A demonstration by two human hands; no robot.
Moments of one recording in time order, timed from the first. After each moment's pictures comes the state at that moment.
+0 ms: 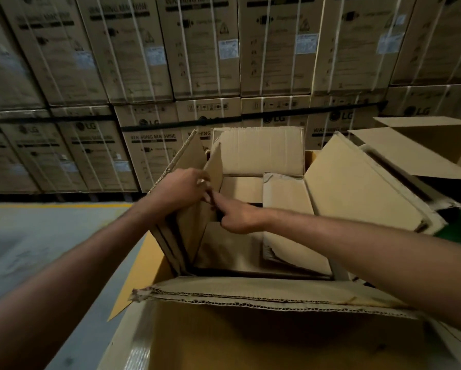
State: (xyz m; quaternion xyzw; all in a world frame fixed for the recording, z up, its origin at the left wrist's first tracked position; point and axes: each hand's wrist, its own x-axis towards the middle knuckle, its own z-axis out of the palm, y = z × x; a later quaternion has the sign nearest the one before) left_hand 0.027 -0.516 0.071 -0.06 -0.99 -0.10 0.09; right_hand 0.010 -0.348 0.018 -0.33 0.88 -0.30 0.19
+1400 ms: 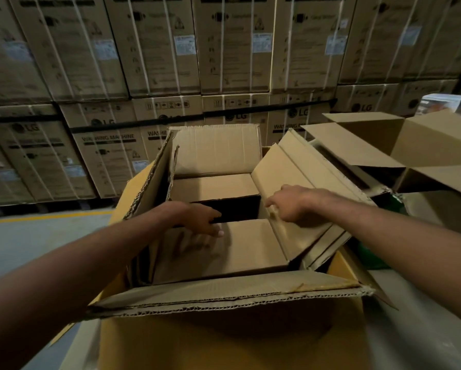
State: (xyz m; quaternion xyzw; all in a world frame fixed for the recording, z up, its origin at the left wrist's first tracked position) left_hand -0.020 -0.416 0.012 -0.23 -0.94 0.01 -0.25; right_hand -0.025 -0.160 0.027 -0.12 0.97 0.09 0.17
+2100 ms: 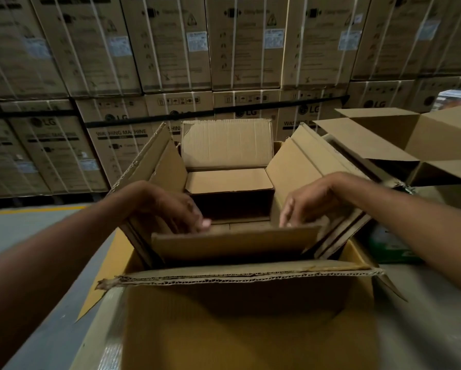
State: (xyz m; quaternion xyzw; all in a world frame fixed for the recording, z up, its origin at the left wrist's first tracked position) left_hand 0.019 -0.495 0.055 -0.17 -0.86 -0.20 -0.44; right_hand 0.008 -0.151 0.055 -0.14 0.79 -0.28 0.53
